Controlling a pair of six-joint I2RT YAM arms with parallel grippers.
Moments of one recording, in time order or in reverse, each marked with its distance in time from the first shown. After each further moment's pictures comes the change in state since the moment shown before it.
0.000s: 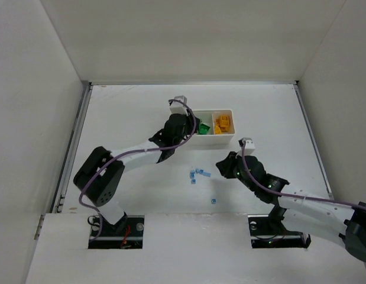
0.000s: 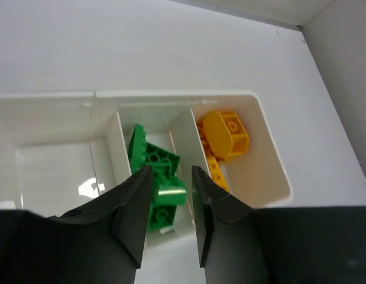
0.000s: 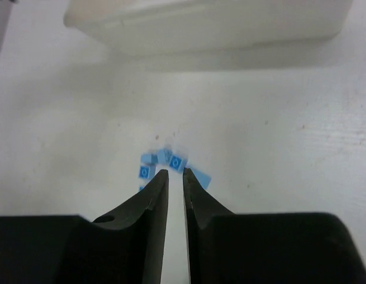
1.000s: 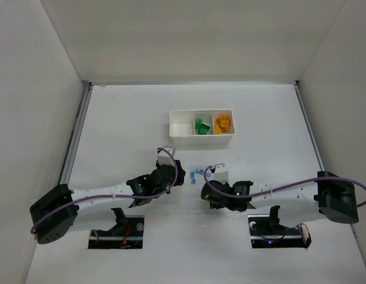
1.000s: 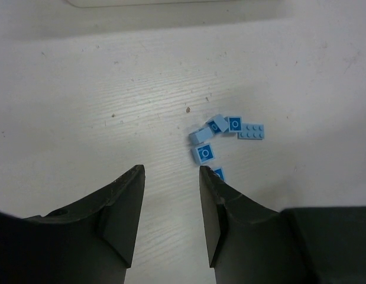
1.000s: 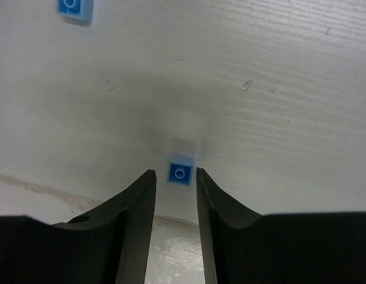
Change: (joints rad) left arm -0.338 -0.604 -0.619 -0.291 -0.189 -0.137; right arm 0.495 0.396 0.249 -0.616 0.139 0.328
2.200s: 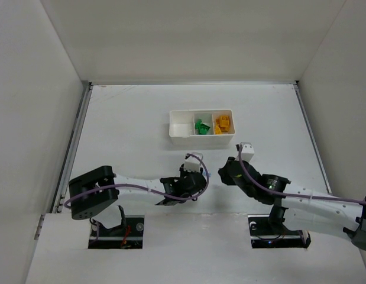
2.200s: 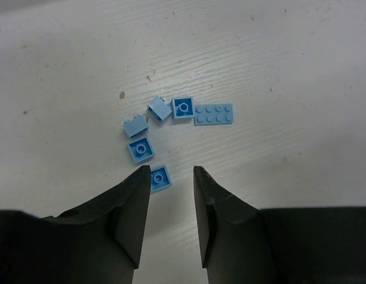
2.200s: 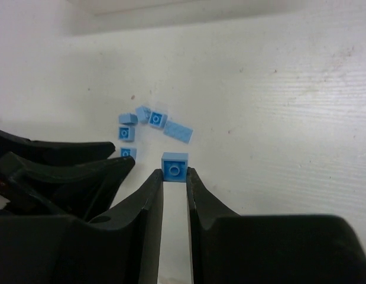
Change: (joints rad) left arm -0.214 0.392 0.253 -0.062 -0.156 -0.039; right arm -0.253 -0.396 -0.079 0.143 0.107 -0.170
